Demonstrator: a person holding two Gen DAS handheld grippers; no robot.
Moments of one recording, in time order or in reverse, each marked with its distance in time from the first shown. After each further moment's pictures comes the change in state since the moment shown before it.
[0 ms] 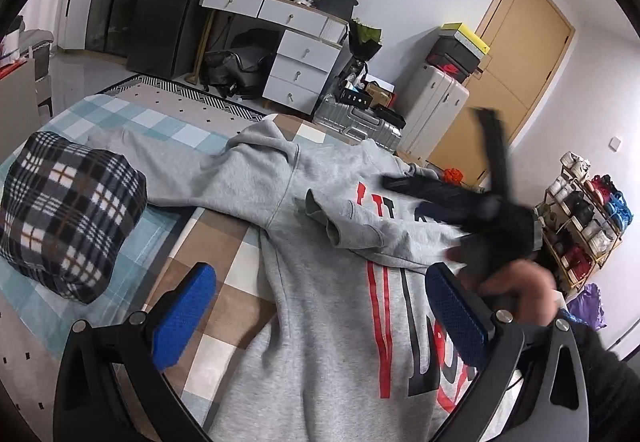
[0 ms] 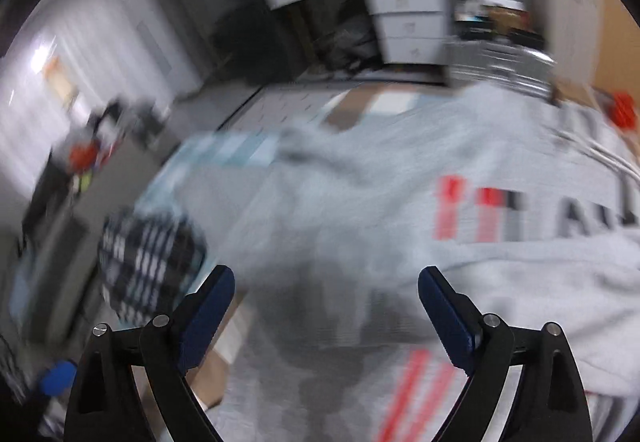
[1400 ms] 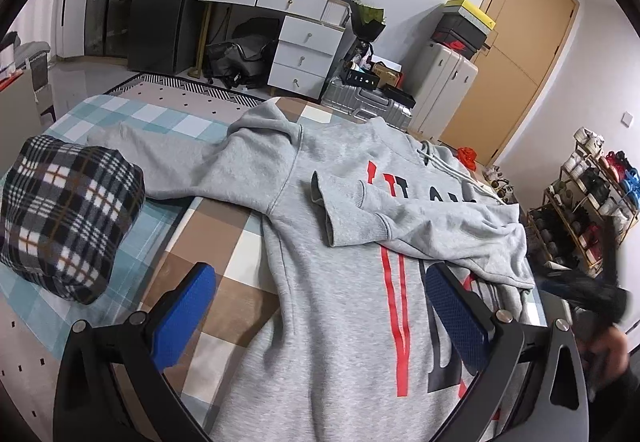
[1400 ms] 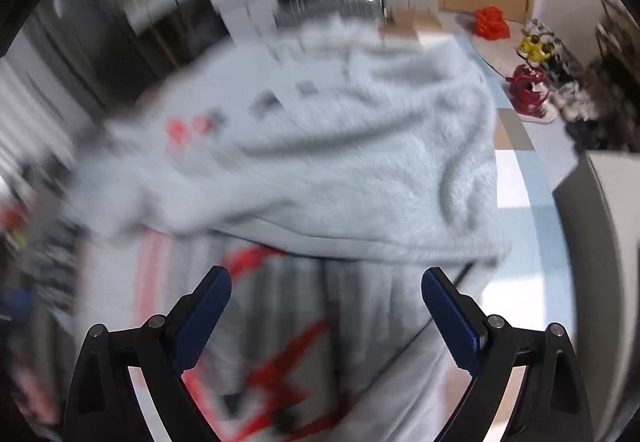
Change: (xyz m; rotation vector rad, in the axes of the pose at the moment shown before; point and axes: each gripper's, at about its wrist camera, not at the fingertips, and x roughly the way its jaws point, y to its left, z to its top) left arm 0.019 -0.013 -0.009 0.063 0.054 0.069; right arm -0.099 -0.180 -0.090 0.250 -0.027 -0.122
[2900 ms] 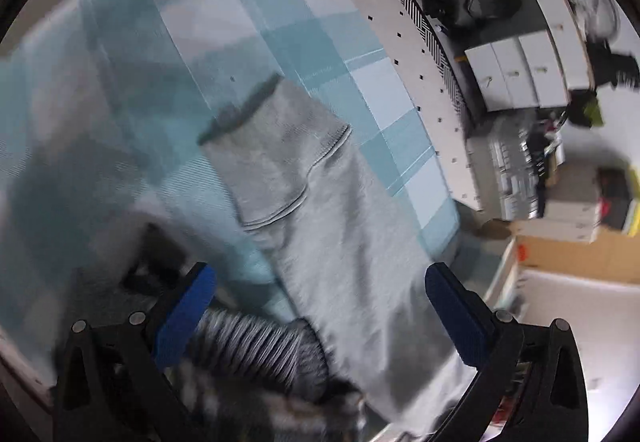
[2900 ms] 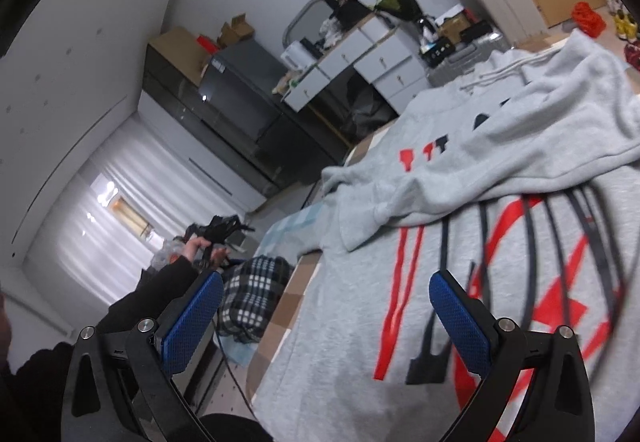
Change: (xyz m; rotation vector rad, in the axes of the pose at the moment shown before) left arm 0.186 0.365 0.160 -0.794 0.481 0.036; right arm -0.028 0.108 -0.087 -0.003 -0.184 0.533
